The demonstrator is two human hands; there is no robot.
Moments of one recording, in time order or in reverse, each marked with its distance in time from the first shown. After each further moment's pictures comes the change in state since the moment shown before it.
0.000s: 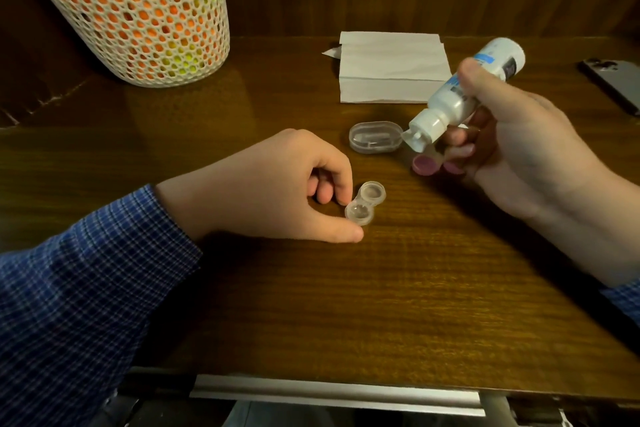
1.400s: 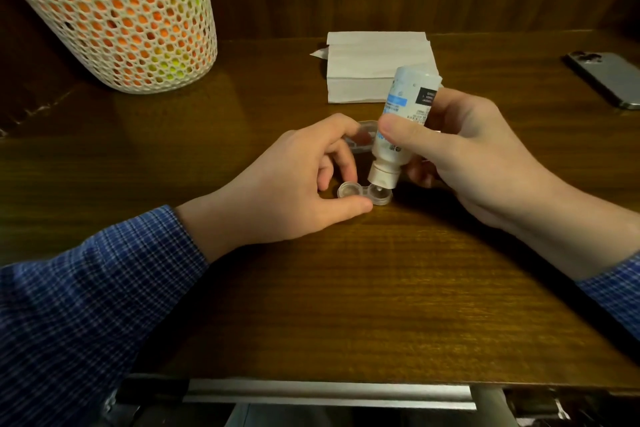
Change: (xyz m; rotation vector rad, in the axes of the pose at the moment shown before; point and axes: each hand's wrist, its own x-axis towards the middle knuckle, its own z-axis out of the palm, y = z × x) left_hand 0.017 0.008 0.024 -0.096 0.241 0.031; right_hand -0.004 0.019 0.003 -0.467 -0.223 -0.241
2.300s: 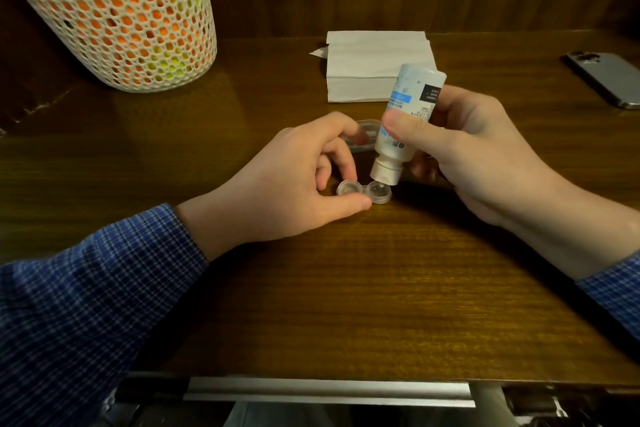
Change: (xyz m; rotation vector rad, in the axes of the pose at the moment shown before) left_hand -0.001 0.001 -0.001 0.001 0.018 -0.029; right_hand -0.001 -0.001 -0.002 0.015 0.018 -0.001
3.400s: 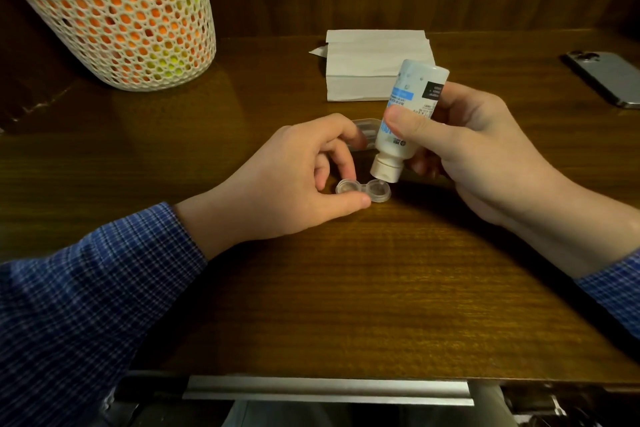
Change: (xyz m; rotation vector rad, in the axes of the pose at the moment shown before) left_hand 0.000 -0.001 0.000 -0.020 0.000 -0.006; right_hand -0.003 -0.006 0.002 0.015 0.019 0.014
